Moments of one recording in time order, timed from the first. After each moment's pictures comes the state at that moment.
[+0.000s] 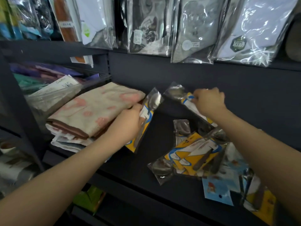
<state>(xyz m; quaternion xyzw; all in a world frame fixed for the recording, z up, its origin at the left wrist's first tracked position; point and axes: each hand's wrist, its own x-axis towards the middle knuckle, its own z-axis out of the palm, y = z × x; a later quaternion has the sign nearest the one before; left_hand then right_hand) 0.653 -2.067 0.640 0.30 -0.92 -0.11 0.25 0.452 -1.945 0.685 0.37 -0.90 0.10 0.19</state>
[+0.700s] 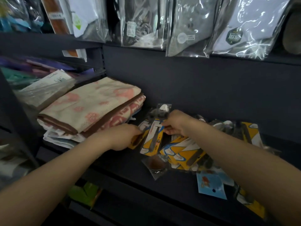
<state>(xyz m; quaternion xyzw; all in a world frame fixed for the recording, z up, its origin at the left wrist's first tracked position) 0.661 -2.072 0.617 0.18 -0.98 -0.08 -0.06 0.501 -1.975 0.630 0.23 -0.80 0.43 -0.36</state>
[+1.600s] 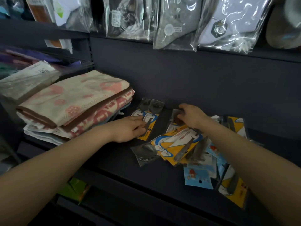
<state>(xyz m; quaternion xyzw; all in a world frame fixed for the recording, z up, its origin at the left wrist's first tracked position) 0.625 -2.057 0.607 0.17 -0.97 -0.14 -0.06 0.433 -1.923 0.622 0.41 -0.90 0.13 -0.03</state>
